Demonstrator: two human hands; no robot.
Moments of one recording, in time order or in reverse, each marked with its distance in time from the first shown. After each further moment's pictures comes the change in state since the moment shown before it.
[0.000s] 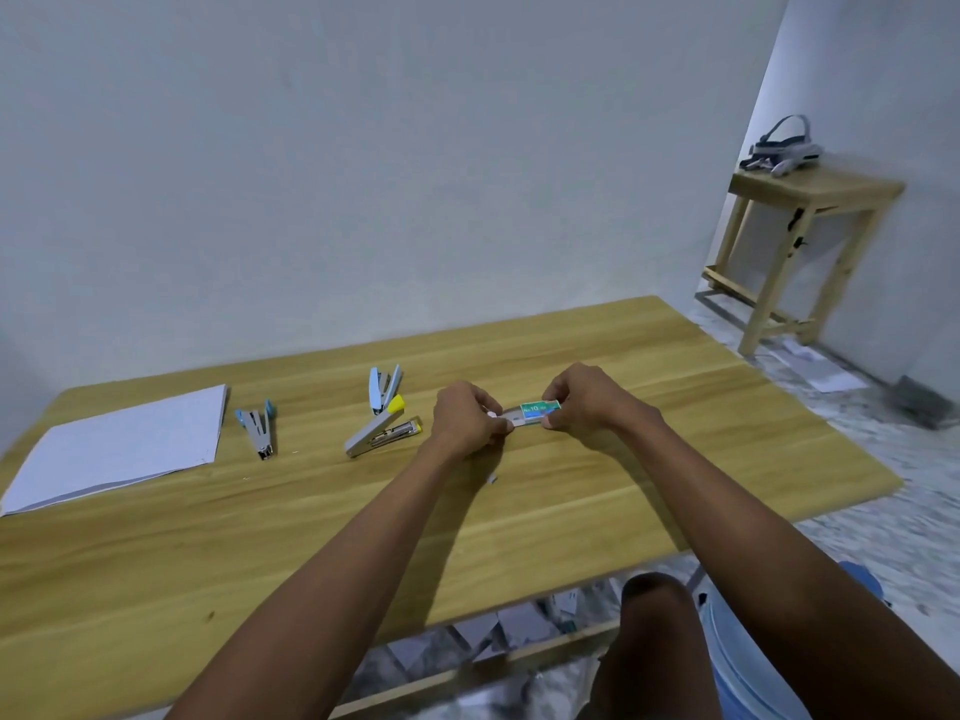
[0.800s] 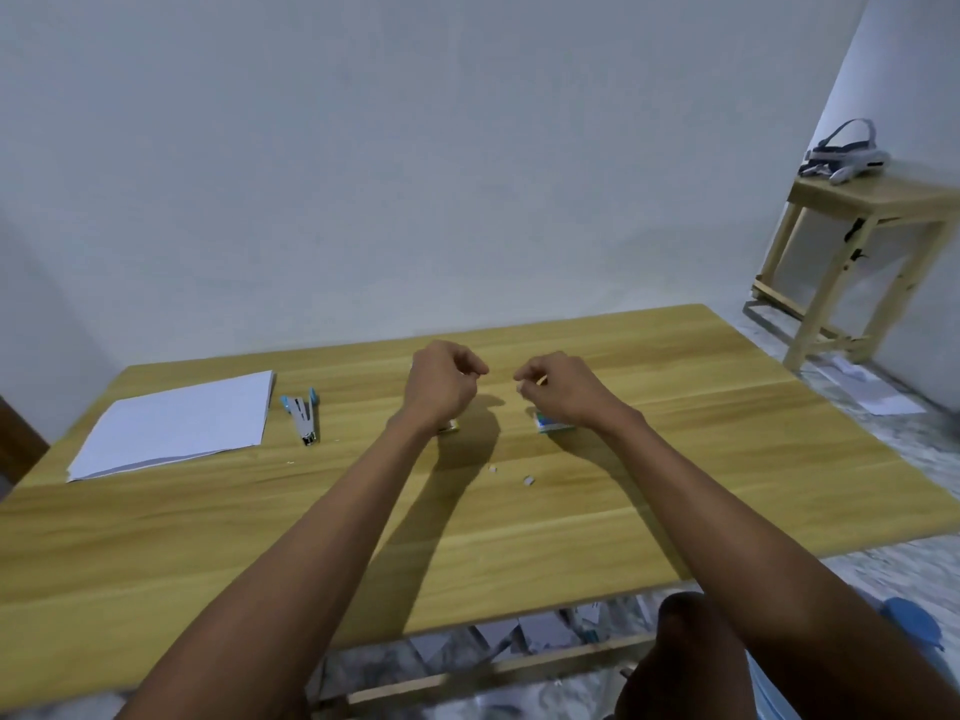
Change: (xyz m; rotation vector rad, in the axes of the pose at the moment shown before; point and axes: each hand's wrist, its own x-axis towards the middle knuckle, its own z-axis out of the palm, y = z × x) left_hand -0.006 0.000 -0.078 0.038 0.231 0.162; right_hand -0.002 -0.078 0.018 0.120 0.043 -0.244
